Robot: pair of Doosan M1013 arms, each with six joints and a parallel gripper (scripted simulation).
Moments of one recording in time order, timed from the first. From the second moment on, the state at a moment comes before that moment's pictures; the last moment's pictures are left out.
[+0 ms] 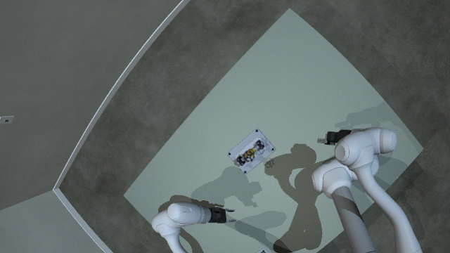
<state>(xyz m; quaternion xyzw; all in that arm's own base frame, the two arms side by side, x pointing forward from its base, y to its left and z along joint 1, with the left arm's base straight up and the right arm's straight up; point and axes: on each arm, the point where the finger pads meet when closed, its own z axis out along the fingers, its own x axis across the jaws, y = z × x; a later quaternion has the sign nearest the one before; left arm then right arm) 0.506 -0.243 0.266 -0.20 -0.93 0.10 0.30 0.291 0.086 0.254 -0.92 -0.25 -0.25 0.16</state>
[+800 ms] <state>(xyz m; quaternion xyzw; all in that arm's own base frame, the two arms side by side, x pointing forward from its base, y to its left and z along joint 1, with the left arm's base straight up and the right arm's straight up) 0.507 -0.242 0.266 -0.20 -0.93 0.10 0.30 0.296 0.079 0.252 -0.92 -0.26 -0.25 0.15</state>
